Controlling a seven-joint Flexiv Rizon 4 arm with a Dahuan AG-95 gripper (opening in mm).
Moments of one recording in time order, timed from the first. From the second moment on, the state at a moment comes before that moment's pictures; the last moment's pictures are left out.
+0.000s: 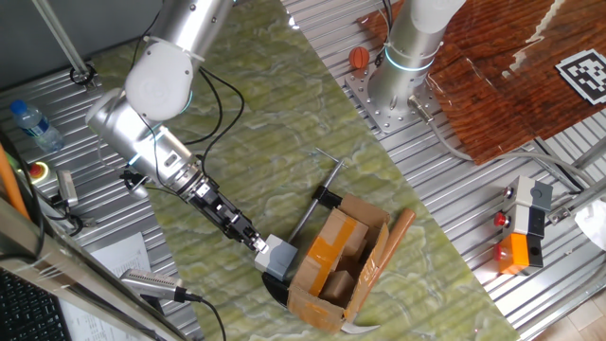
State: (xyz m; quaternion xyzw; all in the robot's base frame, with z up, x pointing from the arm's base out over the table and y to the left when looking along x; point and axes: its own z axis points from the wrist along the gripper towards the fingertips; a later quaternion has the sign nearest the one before) arm 0.559 0.251 0.065 0.17 -0.86 -0.46 0.12
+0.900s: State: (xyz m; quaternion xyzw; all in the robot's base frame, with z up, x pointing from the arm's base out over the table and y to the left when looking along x) arm 0.557 0.252 0.064 0.19 -0.86 -0.46 0.11
